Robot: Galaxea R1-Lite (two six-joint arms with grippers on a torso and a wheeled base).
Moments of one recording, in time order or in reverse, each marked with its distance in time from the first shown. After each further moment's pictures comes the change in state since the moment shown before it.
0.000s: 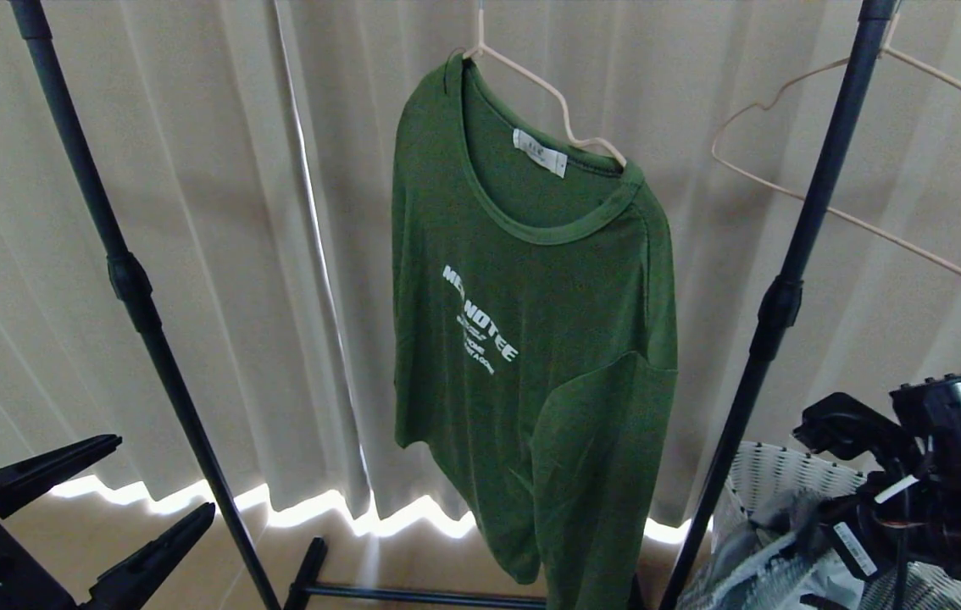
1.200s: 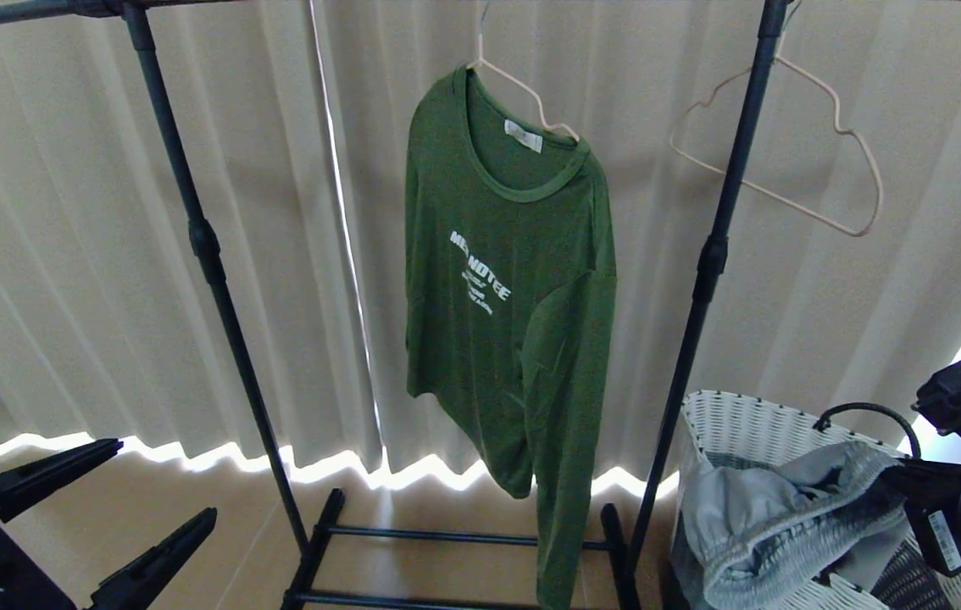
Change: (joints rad) left arm -0.004 -0.011 0.009 -0.001 0.000 0.006; right arm 0.022 -0.308 0.027 -0.013 0.006 -0.004
